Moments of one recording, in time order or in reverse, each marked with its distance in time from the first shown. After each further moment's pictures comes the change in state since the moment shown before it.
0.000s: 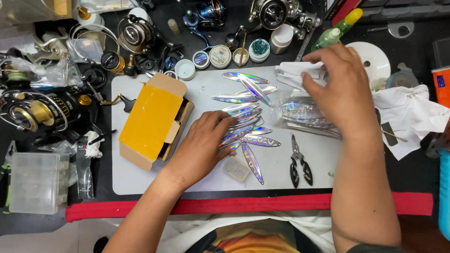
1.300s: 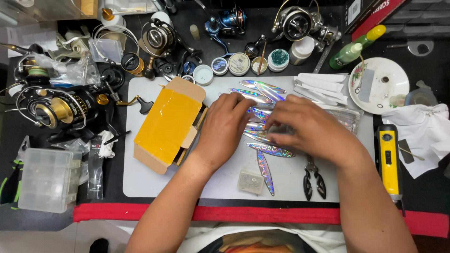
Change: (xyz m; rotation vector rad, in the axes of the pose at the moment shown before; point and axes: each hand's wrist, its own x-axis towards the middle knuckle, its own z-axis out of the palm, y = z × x) left_hand 0.044 -0.016 0.006 0.066 0.338 0.029; right_hand -0.003 -0.052 0.029 0.126 -0.489 -0.352
